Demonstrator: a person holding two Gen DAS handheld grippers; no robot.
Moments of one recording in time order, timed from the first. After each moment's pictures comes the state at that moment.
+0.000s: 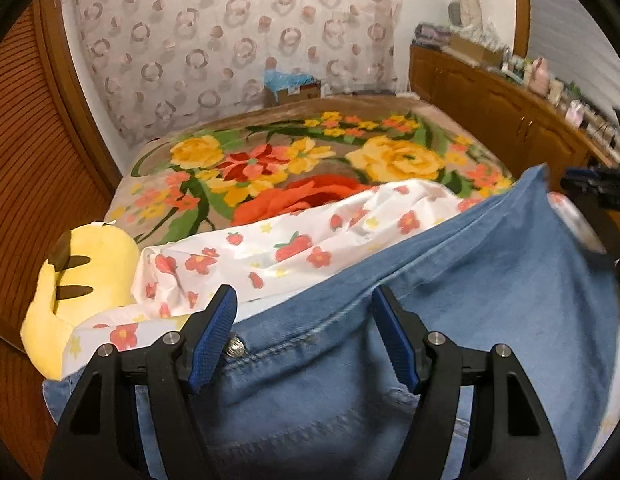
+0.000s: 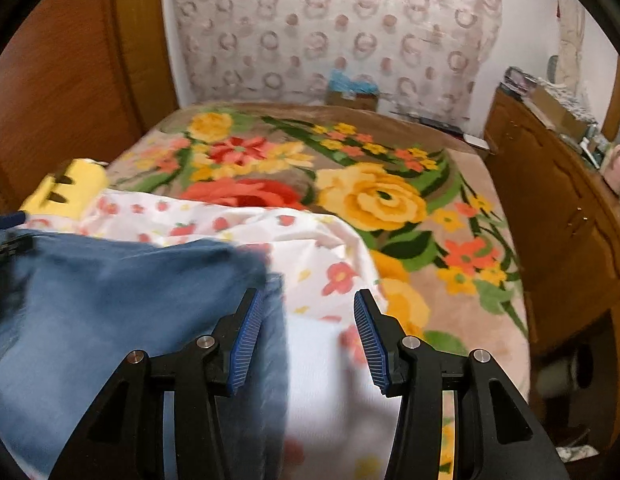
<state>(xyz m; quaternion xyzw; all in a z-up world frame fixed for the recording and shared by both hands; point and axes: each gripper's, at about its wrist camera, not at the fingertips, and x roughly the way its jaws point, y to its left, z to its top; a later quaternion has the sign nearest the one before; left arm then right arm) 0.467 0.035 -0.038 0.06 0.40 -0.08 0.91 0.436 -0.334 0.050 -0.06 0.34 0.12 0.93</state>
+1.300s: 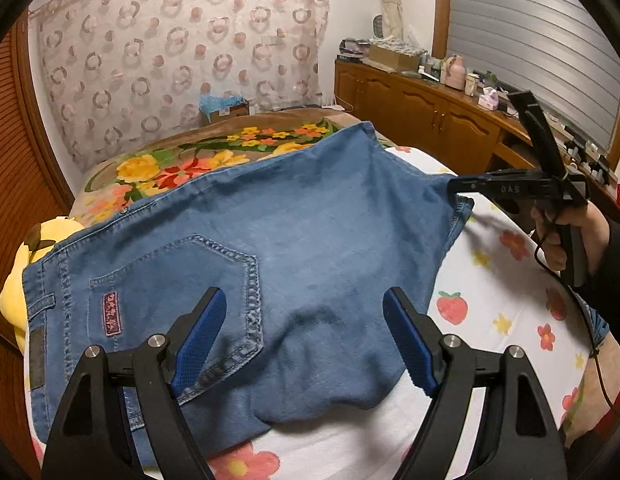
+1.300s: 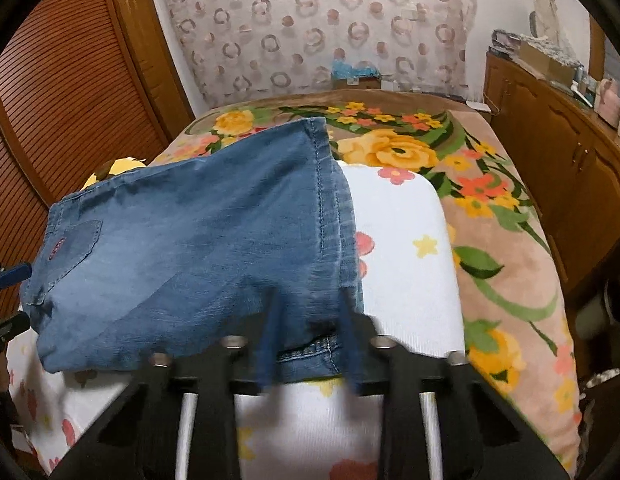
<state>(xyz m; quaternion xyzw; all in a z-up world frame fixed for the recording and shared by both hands) 0.288 -0.042 -0.019 0.07 0.37 -0.19 0.91 0.297 -0.370 0.021 0.02 0.36 0.13 0.92</state>
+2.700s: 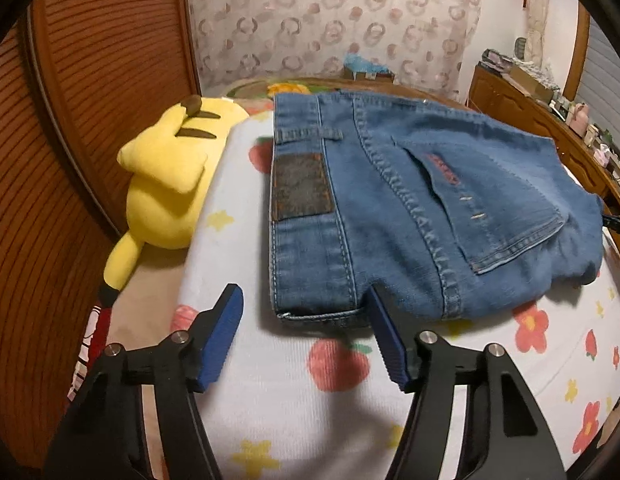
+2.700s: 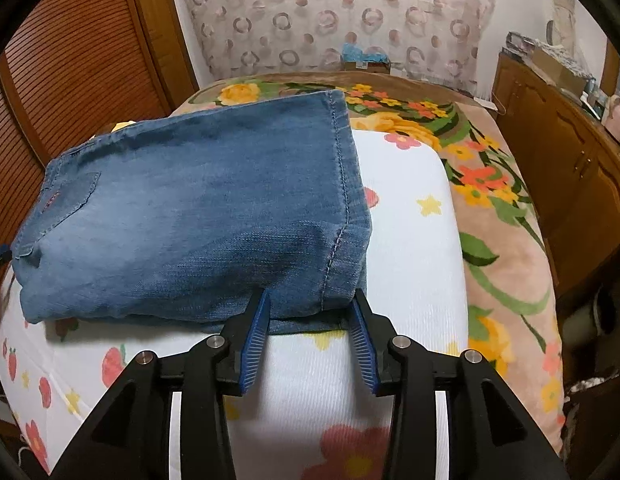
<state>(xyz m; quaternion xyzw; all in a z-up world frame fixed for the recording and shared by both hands) 0.243 0.193 -0.080 -0.03 0.43 0.02 0.90 0.300 -0.369 -0.004 -0.03 0.39 0.13 0.91</state>
